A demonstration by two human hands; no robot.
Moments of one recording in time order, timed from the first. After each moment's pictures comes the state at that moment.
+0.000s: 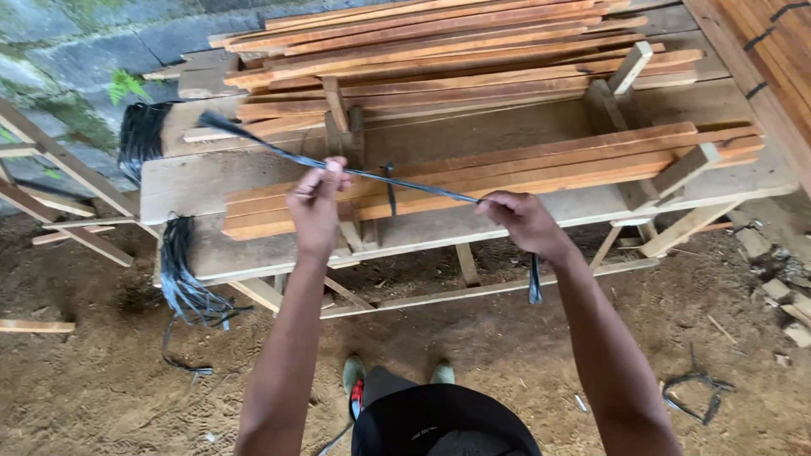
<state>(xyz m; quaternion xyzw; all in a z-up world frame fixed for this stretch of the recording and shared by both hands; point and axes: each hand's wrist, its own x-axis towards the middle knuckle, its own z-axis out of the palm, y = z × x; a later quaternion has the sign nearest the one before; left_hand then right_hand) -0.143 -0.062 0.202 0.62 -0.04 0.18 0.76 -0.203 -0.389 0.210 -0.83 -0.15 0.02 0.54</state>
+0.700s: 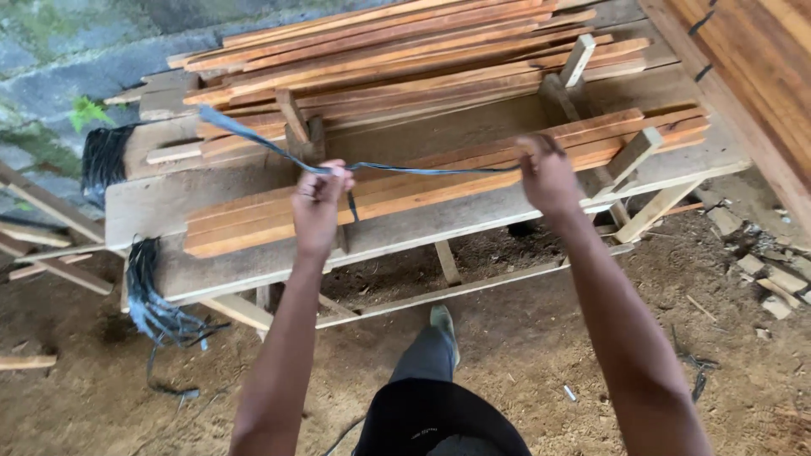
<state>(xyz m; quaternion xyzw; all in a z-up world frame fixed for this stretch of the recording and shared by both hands) -0.149 -0.142 0.204 0.62 -0.05 0.16 0.77 -0.165 -0.523 0.168 -0.93 -0.06 -0.29 0.24</state>
